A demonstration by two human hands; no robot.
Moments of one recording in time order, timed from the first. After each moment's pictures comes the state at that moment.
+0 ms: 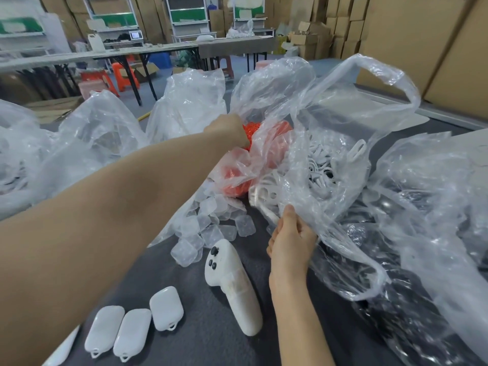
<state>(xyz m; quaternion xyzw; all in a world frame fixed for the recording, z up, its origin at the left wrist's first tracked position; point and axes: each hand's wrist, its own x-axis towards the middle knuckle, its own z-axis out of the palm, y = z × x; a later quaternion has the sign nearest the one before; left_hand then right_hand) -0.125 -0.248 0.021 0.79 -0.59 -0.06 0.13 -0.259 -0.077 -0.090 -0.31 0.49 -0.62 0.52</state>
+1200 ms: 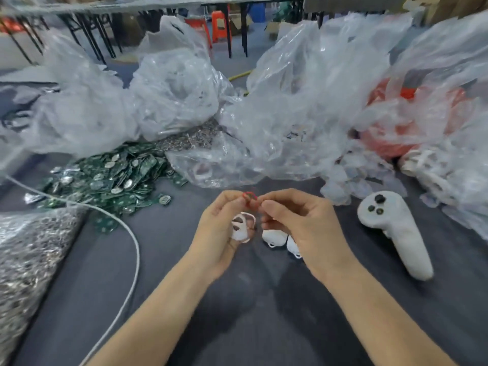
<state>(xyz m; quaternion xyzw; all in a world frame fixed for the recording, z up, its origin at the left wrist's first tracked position) 0.003 0.133 -0.082 0.49 -0.22 -0.47 0.70 -0.120 0.066 -0.058 -0.59 0.25 -0.35 0.69</state>
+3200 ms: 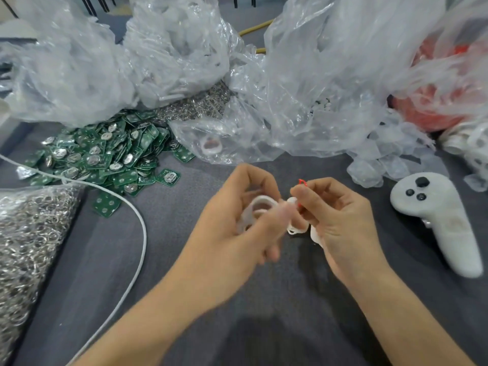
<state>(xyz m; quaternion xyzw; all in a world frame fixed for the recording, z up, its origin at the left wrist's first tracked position) 0.004 0.173 -0.061 0.49 -0.50 -0.38 0.61 -0.115 0.065 -0.086 -0.51 0.35 -0.39 0.68</state>
